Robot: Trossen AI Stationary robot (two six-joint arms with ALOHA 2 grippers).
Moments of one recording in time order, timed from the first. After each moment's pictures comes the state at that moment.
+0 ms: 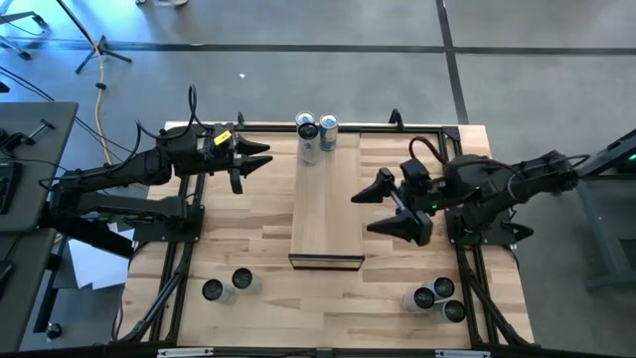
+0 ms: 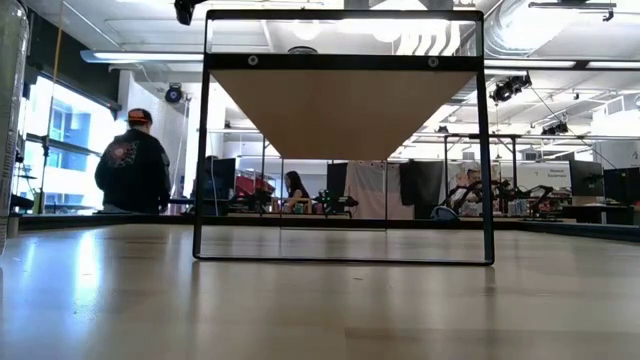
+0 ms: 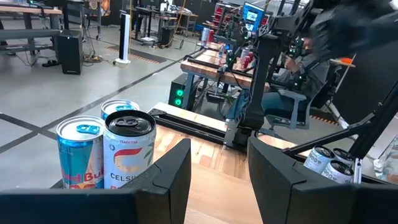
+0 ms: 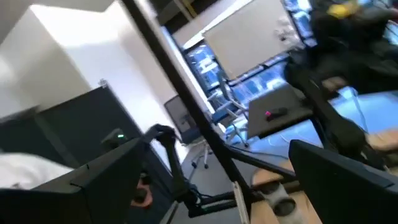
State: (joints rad) left arm 0.21 0.81 0.88 -0.14 -0.03 -0.20; right arm 0.30 1.17 1.27 0.06 0.01 0.52
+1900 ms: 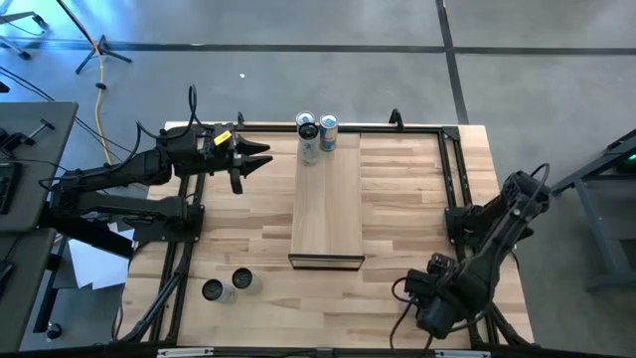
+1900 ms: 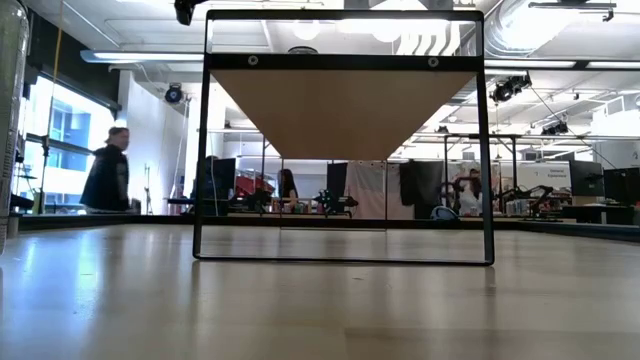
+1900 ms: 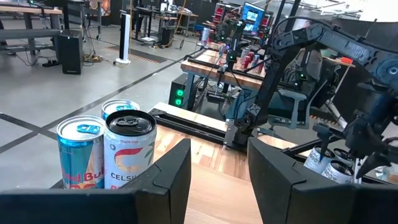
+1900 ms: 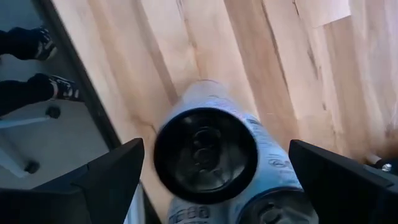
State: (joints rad) left arm 0.21 0.81 0.88 -0.14 -0.03 -0.20; right arm 0.90 1.61 1.44 -1.31 0.07 1.24
